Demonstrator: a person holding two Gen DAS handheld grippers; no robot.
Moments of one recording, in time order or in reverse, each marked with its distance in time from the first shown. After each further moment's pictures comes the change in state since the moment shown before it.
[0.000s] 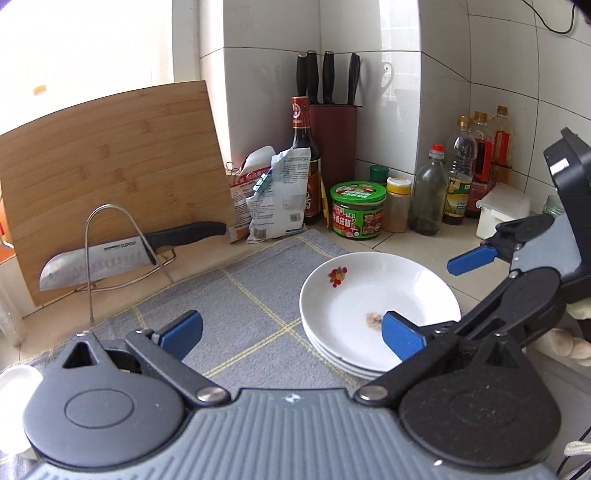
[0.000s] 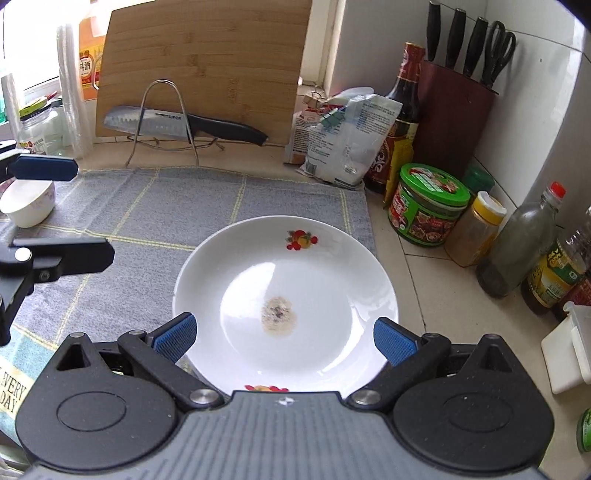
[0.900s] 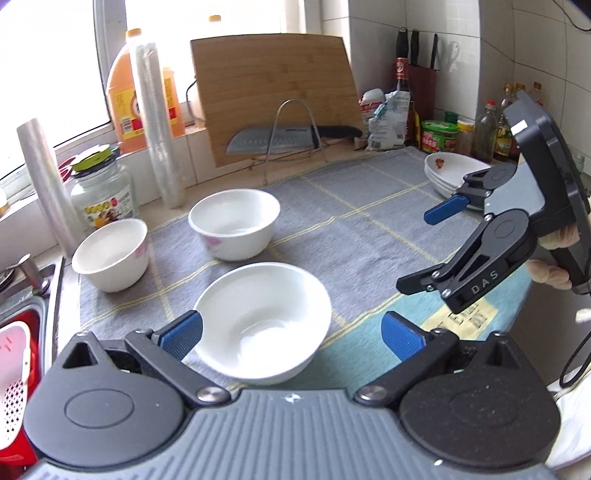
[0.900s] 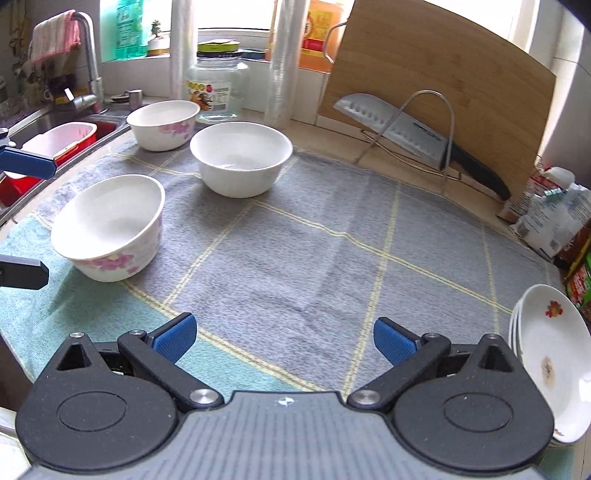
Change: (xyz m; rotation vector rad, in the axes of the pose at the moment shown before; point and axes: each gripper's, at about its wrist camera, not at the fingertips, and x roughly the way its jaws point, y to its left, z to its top) left arm -0.178 0.164 -0.147 -0.055 0.142 0.154; right arm 0.011 0.255 -0.009 -0.280 0.000 0.243
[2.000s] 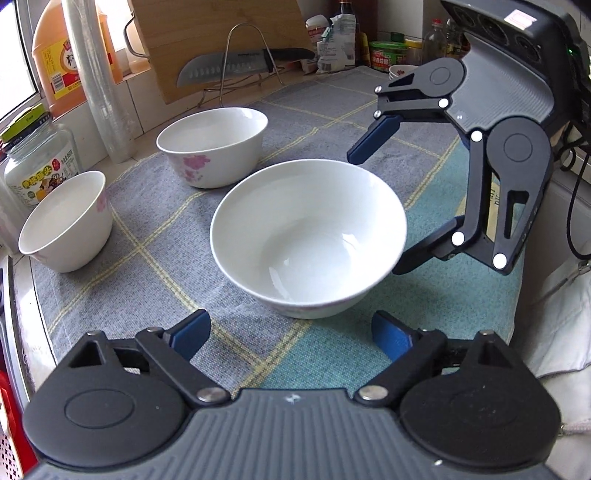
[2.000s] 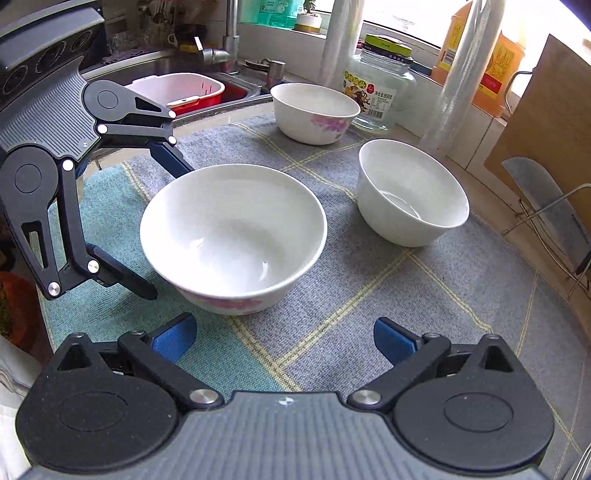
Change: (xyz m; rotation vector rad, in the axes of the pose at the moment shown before) left arm 0.059 0.057 -0.029 0.234 0.156 -0.217; right arm 0.045 0.065 0.037 -0.340 0.006 0.244
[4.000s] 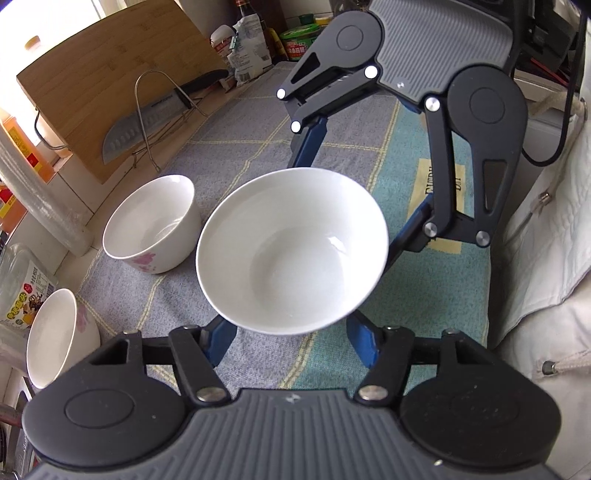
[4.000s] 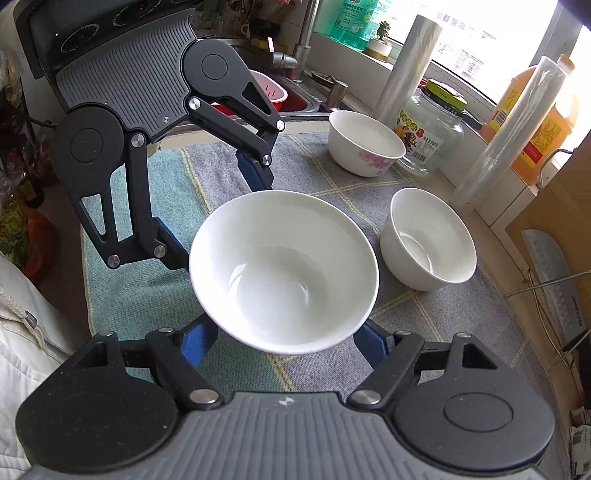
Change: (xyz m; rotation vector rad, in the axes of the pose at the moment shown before) left arm -0.002 -0.033 0.051 0.333 0.045 -0.027; right arm -0.041 0.001 -0.001 -0.226 -0.003 0.049
